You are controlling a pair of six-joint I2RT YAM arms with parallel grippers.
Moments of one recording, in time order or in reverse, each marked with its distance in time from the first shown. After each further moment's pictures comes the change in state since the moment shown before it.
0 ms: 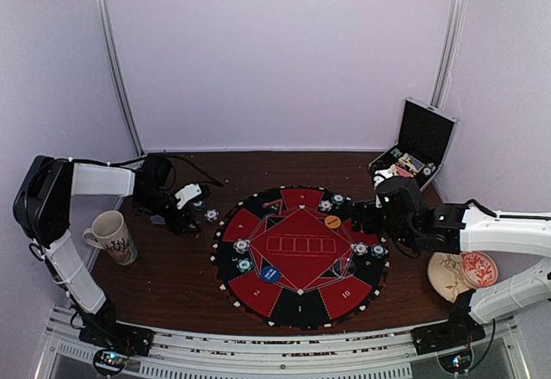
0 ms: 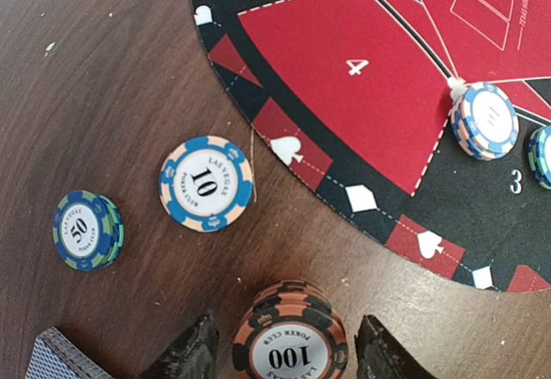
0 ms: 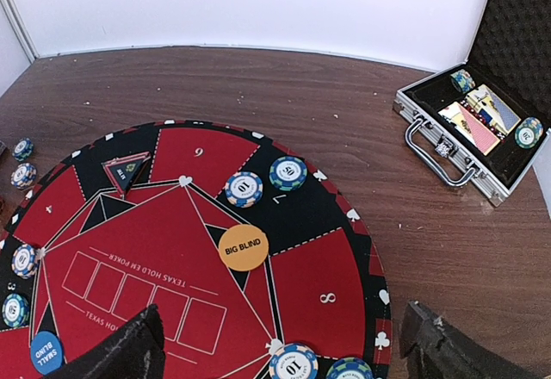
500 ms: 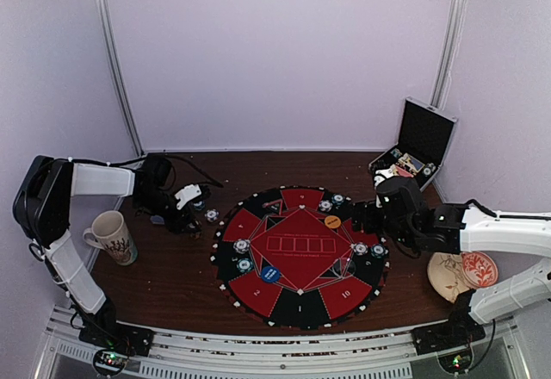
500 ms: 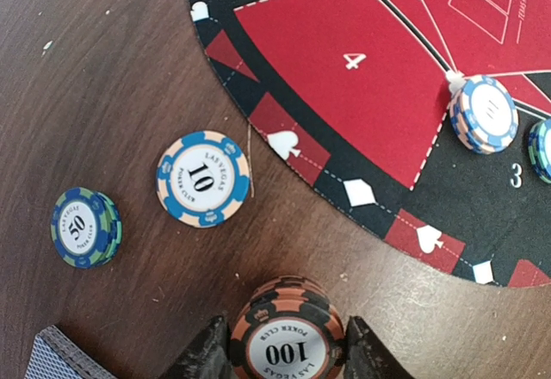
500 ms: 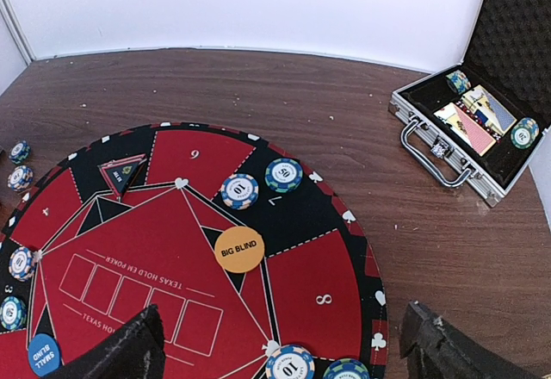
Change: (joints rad) left arm 0.000 -0.002 0.000 -0.007 -0.007 0.008; right arm 0.000 0.000 0.000 0.000 0.013 0.000
